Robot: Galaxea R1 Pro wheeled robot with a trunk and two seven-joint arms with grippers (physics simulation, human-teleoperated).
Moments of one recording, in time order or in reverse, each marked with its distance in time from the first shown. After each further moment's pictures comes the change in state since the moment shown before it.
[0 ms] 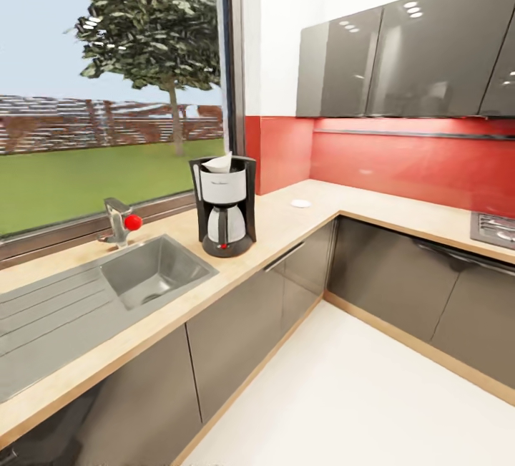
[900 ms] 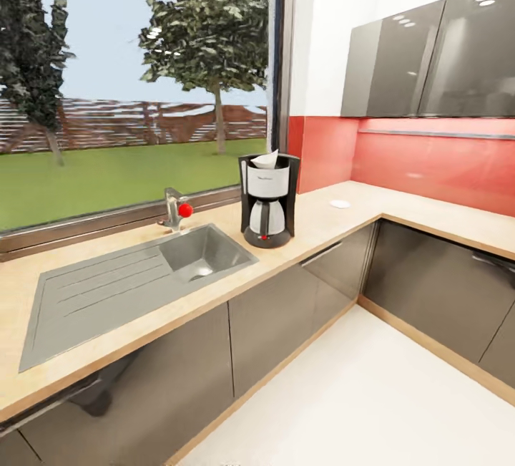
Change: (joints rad) left arm 0.000 0.000 0.023 0.000 0.000 0.001 0.000; right arm 0.000 0.000 0.000 0.000 0.000 0.000 0.000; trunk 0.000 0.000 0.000
